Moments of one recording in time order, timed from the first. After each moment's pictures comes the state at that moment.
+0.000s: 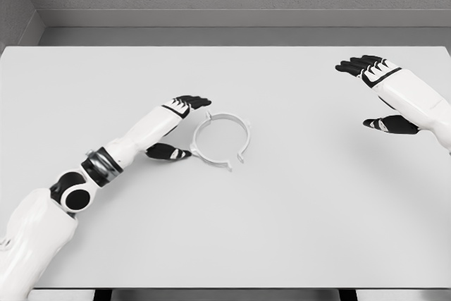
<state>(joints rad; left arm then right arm) -0.30 0.36 -0.43 -1.28 -0.50 -0.61 -0.07 -0.13 -0.44 -0.23 -1.73 0.46 -0.61 0.61</state>
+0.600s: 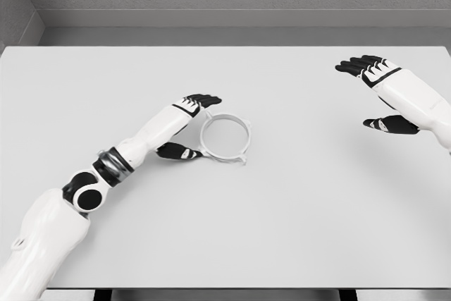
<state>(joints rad) -0.30 0.30 -0.42 -1.28 -0.50 -0.61 -0.07 -0.13 -0.44 -0.23 -1.73 0.46 -0.61 0.61</state>
